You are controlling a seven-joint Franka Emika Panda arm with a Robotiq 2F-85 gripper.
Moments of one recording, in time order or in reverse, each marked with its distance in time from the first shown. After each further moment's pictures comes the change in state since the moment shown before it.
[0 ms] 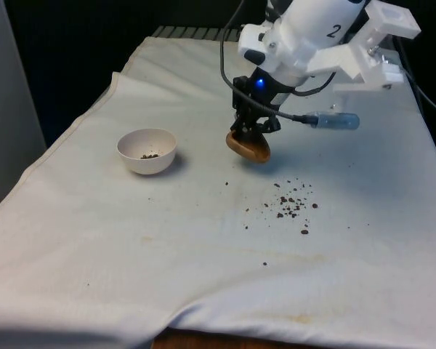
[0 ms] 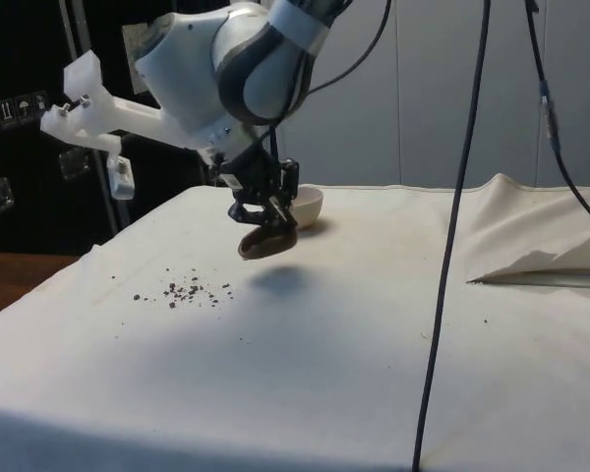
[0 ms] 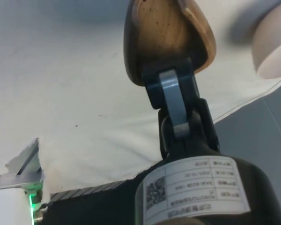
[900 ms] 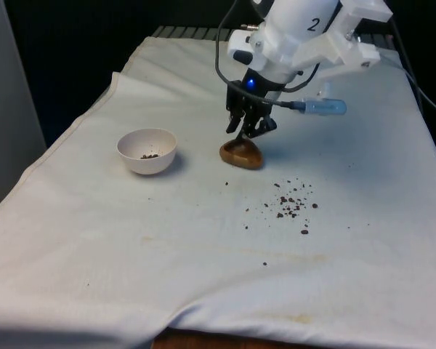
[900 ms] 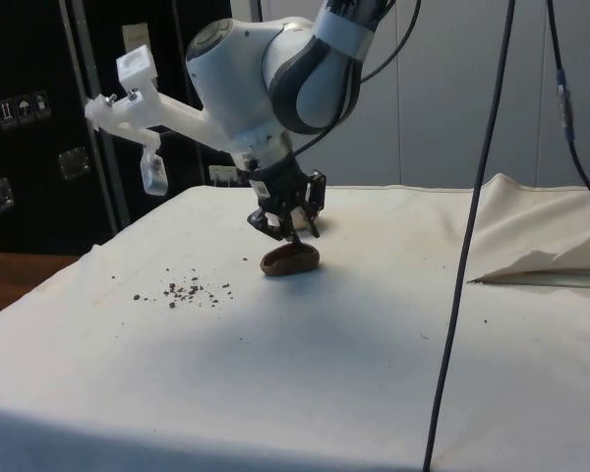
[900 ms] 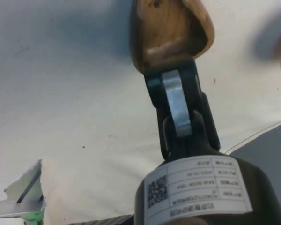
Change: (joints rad) arm -0.002 -0.072 -0.065 -0.202 0.002 0.260 0.028
